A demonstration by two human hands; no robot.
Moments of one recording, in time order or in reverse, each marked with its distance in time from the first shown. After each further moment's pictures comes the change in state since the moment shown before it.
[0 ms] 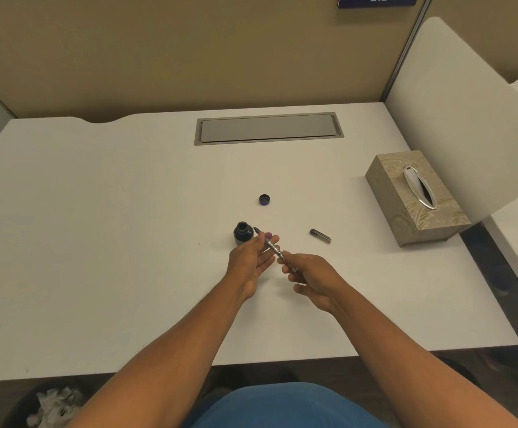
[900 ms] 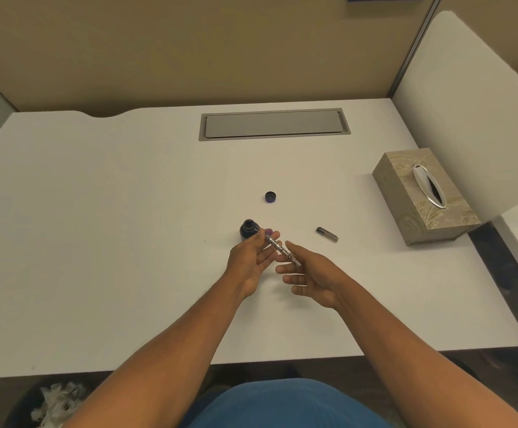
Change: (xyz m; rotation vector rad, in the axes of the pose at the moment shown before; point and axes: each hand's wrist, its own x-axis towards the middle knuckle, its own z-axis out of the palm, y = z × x) left_hand 0.004 0.006 -0.014 -0.077 -0.038 -0.016; right_hand 0.005 -0.008 0.008 0.049 -0.132 0.106
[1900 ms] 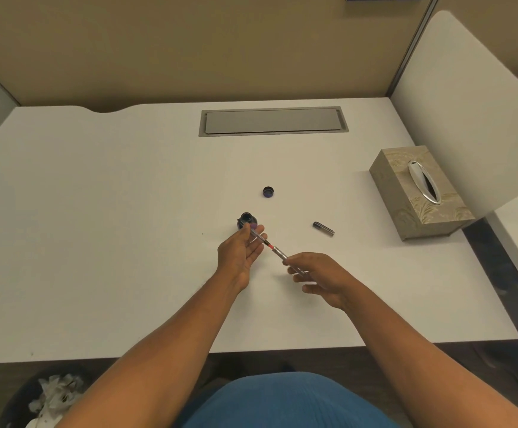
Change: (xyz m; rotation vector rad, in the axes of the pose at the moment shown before) left_hand -0.009 -0.002 -0.006 -0.078 0.154 0.072; right_hand -0.010 0.018 -0.019 -0.211 0.093 -0.086
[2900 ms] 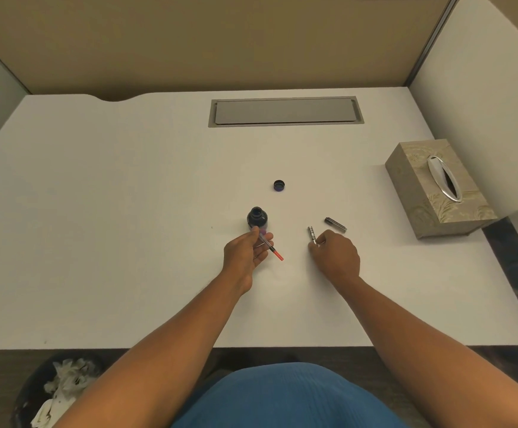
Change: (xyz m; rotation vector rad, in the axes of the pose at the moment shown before) left_hand -0.004 0.000 -0.012 0.183 0.044 -0.032; right_hand 0.064 0.013 -0.009 -0.815 0.655 -0.211
